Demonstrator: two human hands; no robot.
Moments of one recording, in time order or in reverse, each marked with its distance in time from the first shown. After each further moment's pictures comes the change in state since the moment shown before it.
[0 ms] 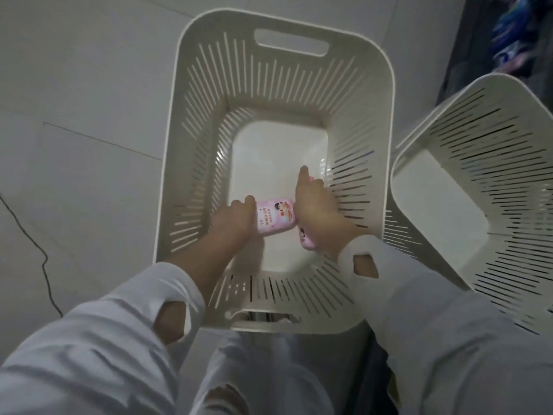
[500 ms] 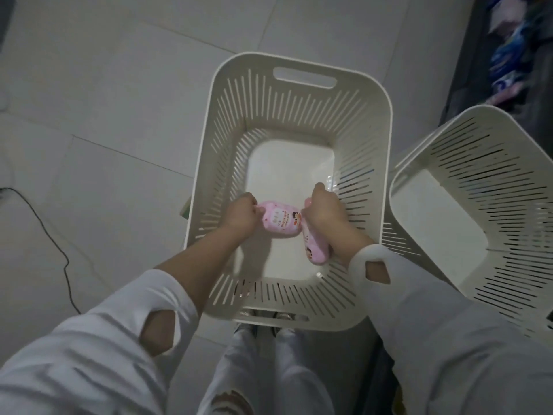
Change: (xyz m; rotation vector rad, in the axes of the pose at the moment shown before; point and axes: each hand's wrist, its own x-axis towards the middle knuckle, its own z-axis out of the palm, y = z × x) left_hand -0.010 -0.017 -0.023 -0.814 0.153 -0.063; right_hand -0.012 -0.001 -0.023 0.224 0.108 0.020
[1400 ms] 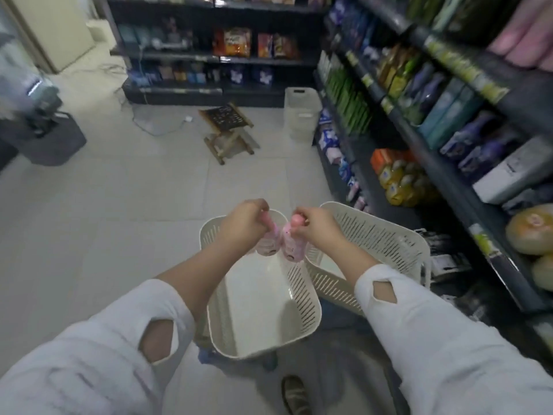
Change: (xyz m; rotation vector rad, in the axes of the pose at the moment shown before) left_hand -0.215 0.189 -0.138 0.377 0.245 0.871; right_hand -0.218 -0.024 -0.194 0.357 0.521 -0.111
